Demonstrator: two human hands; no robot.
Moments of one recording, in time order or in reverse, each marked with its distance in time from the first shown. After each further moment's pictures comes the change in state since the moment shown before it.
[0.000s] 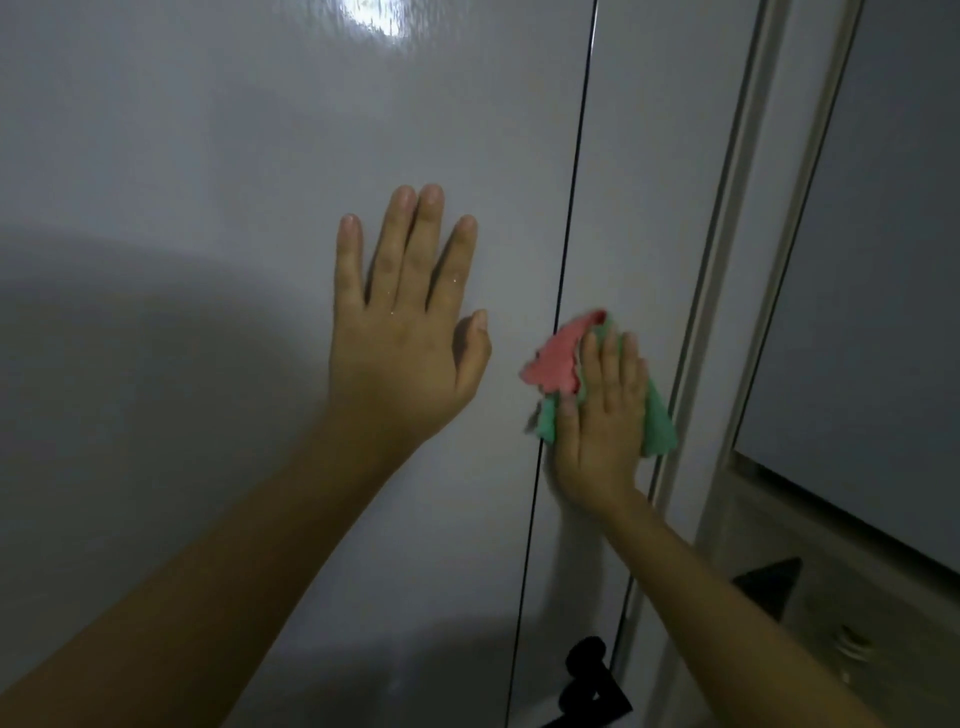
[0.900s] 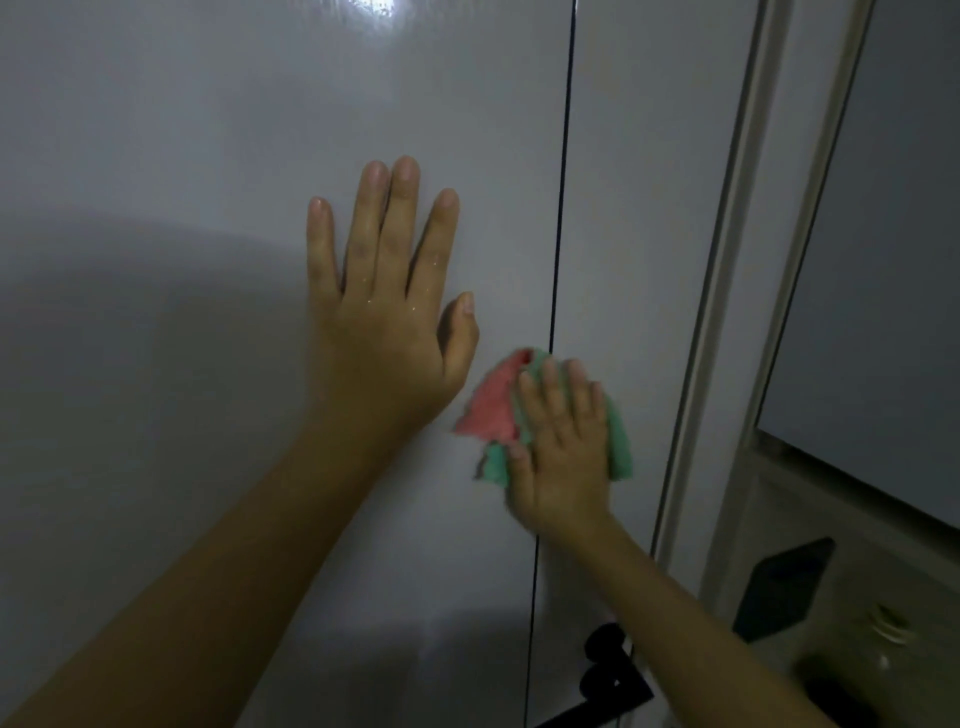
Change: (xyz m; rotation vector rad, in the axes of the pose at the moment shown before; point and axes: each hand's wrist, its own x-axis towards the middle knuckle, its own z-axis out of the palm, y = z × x) left_hand 0.000 0.001 0.002 0.024 0.022 -0.002; right_hand -0.042 -0.017 0.021 -0.036 -0.030 -0.142
